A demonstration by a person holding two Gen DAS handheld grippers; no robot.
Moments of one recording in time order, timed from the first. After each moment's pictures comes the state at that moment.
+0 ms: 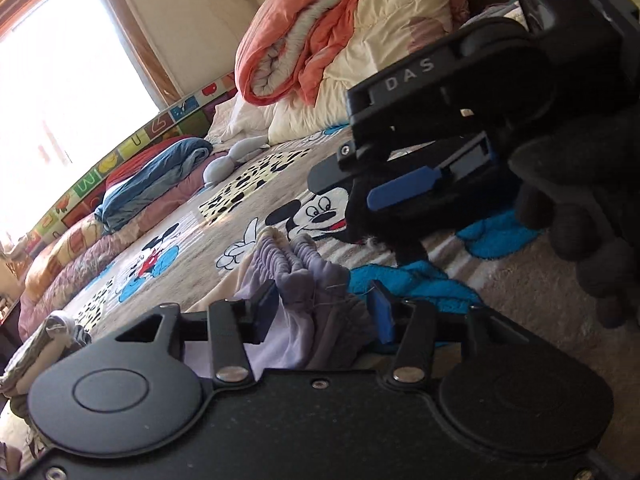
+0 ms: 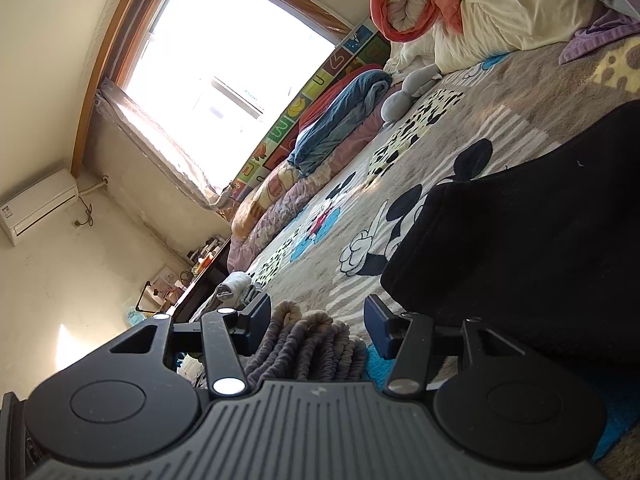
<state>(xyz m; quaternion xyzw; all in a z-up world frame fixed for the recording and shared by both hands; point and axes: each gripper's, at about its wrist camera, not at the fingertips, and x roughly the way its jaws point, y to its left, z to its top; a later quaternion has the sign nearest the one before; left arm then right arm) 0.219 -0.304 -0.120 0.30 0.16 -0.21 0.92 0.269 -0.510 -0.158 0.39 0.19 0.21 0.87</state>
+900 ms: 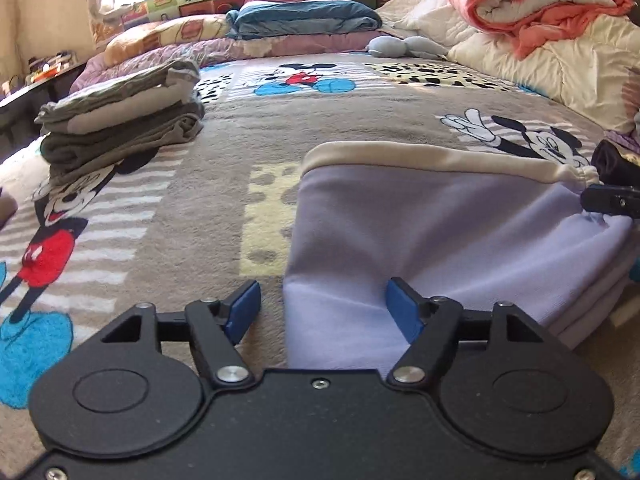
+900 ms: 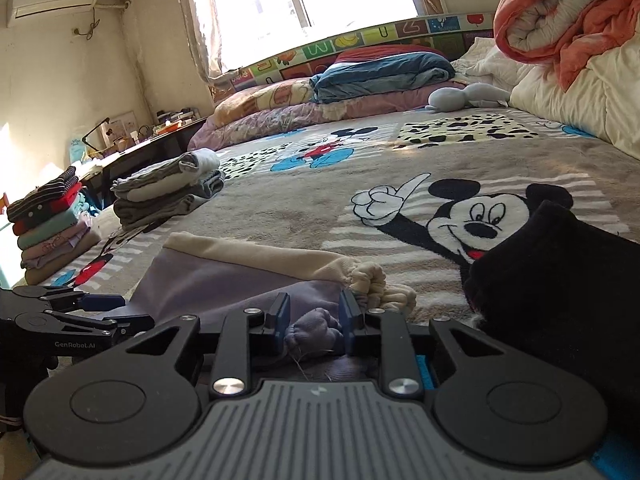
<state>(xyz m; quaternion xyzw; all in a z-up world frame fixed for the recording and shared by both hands) 0.288 -0.093 -0.138 0.04 0.33 -0.03 0.94 0.295 -0.397 -0.146 0.10 0.25 0.21 0.94</state>
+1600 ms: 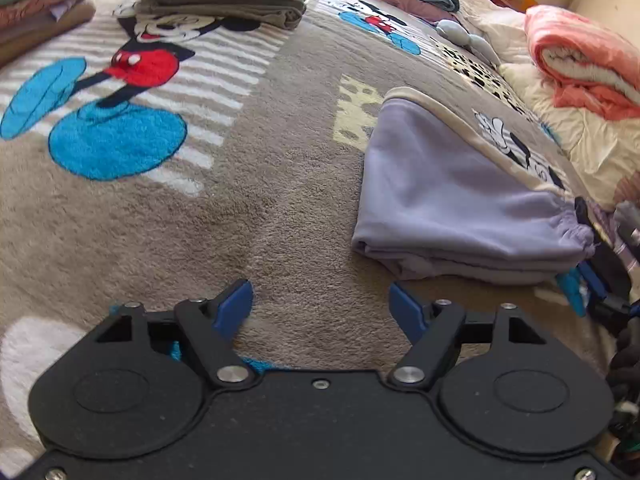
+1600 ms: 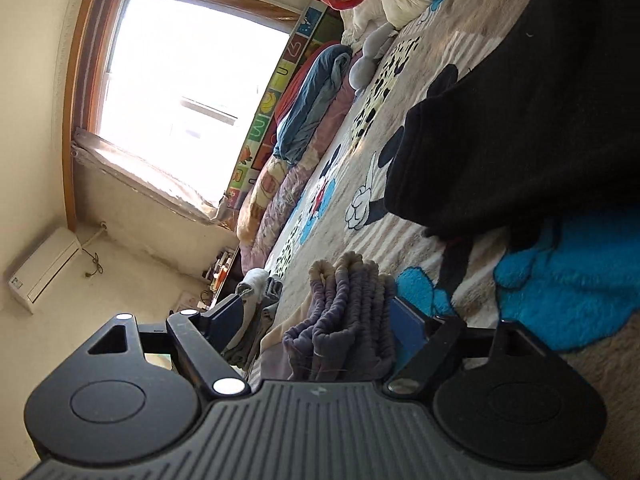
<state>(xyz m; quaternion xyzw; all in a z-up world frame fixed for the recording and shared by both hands) 0.219 -0.011 -0.119 -0.22 0.45 -0.03 0.86 0.250 -0.489 -0.182 0.51 0.23 0.20 0.80</state>
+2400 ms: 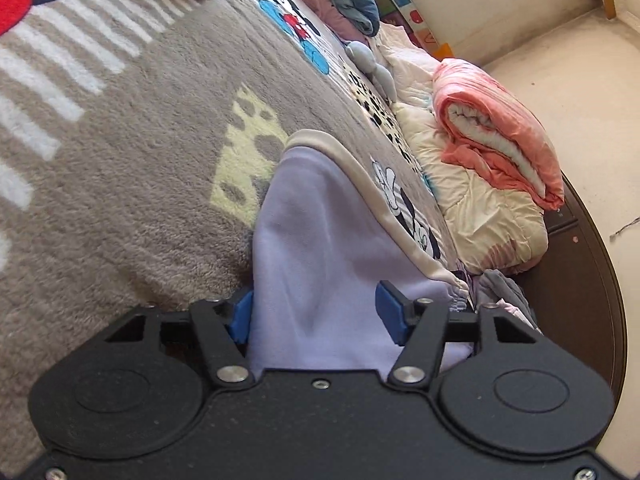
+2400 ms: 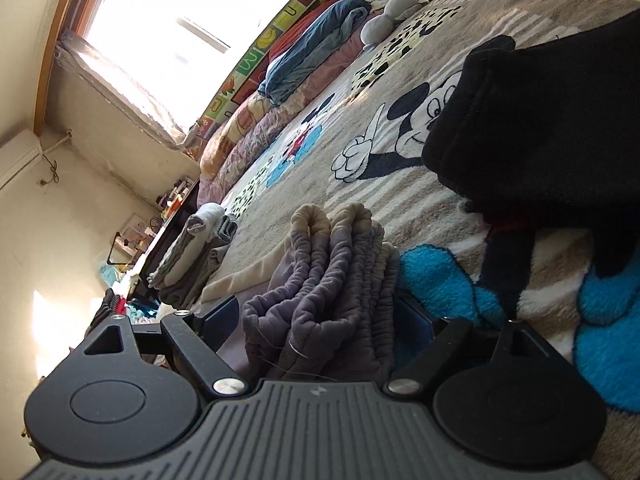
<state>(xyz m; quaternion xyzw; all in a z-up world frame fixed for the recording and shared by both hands) 0.321 -0.003 -0.162 -0.36 0.40 -0.23 0.81 0.297 -0.435 -0.178 0.37 0.31 0.20 0.86</state>
